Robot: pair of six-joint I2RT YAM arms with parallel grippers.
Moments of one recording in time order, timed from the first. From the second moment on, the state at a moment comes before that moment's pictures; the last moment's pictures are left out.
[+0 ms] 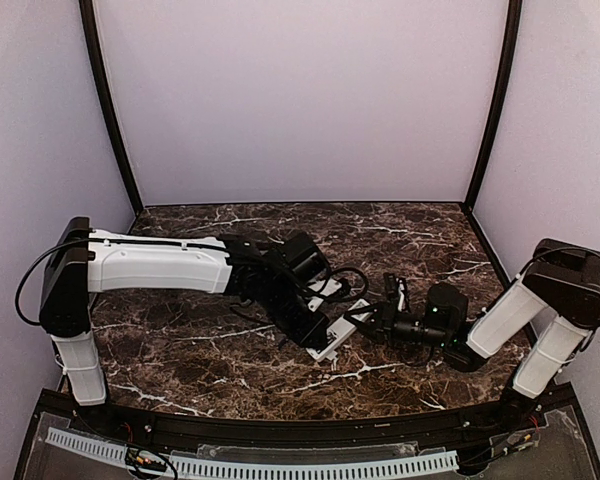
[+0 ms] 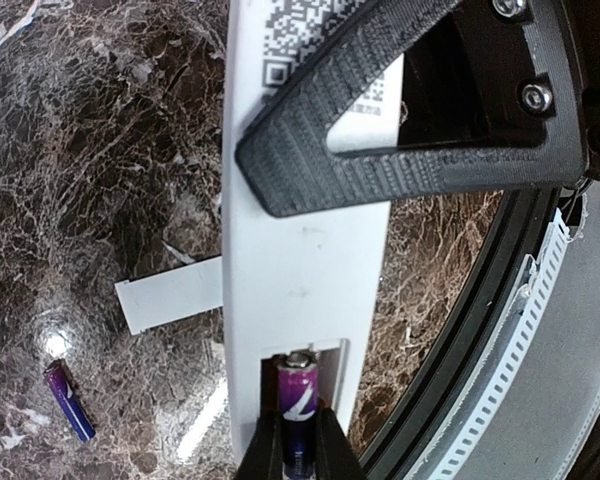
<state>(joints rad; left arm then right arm) -1.09 1.89 1.46 -0.68 0.26 -0.29 0.82 1.65 0.28 1.19 -0.38 1.25</state>
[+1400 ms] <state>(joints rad) -1.09 1.91 1.58 -0.86 0.33 -0.33 0.83 1.60 0.28 1.22 -0.41 1.16</state>
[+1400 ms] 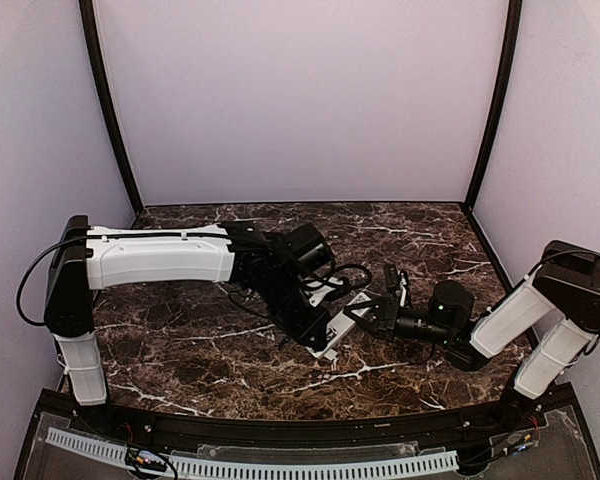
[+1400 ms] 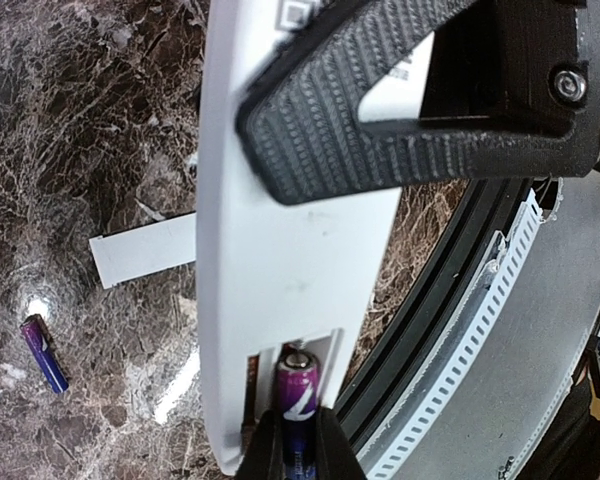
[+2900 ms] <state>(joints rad) -1.10 1.91 1.68 -0.90 0.22 -0.31 0.83 1.59 0.28 1.25 -0.35 1.22</state>
